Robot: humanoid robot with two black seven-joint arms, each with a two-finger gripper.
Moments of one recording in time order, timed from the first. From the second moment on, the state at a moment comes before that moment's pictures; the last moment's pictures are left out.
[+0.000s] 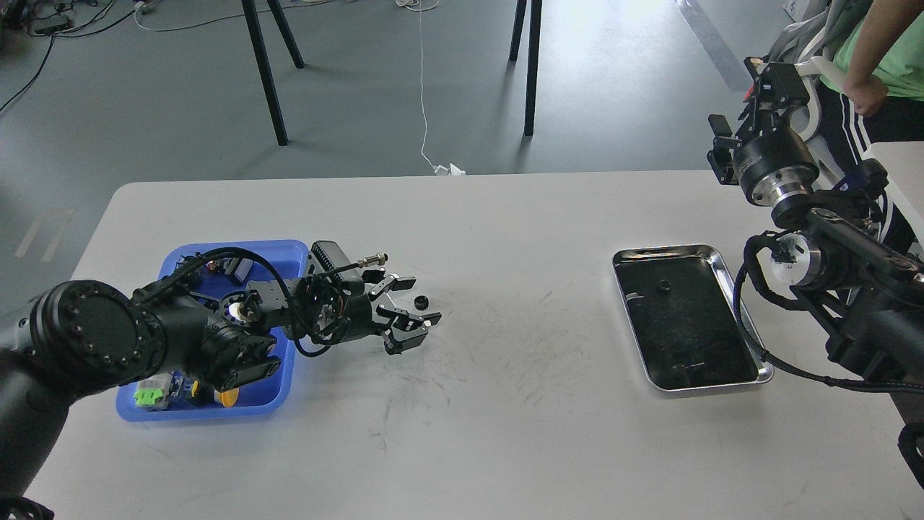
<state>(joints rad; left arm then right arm) -1.09 0.07 0.90 -0.63 1.02 0.49 -0.49 0.81 -0.42 0.59 0.75 -0.21 -0.04 0.44</state>
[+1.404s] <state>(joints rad) -1.00 0.05 0.81 -0.55 1.01 0.49 -0.49 0.80 -0.42 0.59 0.75 -0.22 -0.04 0.44</state>
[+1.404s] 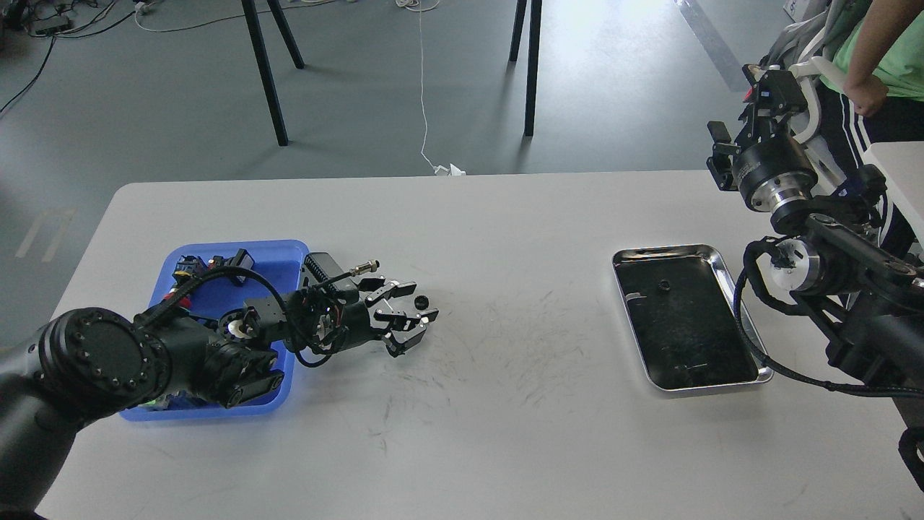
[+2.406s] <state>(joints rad) -1.03 0.16 0.71 -0.64 0.98 0.49 -0.49 0.80 -0.42 0.58 0.75 -0.22 -0.04 0.44</state>
